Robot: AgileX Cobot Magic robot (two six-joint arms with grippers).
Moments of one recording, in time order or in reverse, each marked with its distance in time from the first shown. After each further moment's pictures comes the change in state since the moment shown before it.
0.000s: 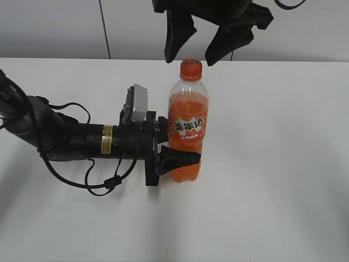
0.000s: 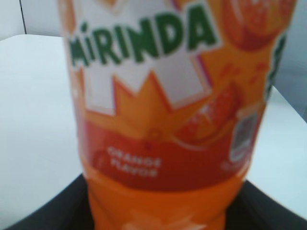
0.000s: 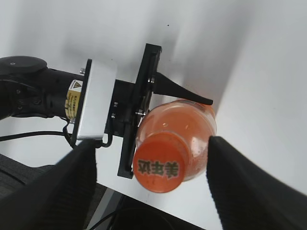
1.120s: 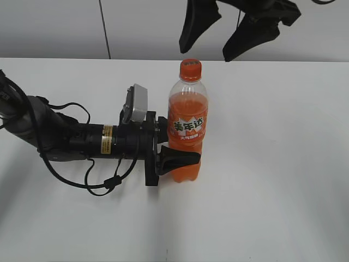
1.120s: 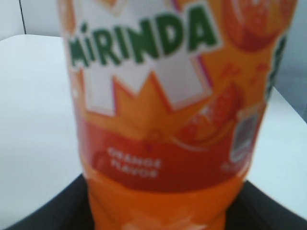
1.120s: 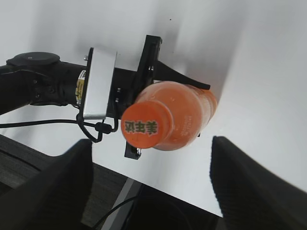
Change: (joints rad) left arm 0.001 0.000 0.000 0.001 0.000 0.000; right arm -0.070 -0.103 0.086 0.093 -0.002 -0.041
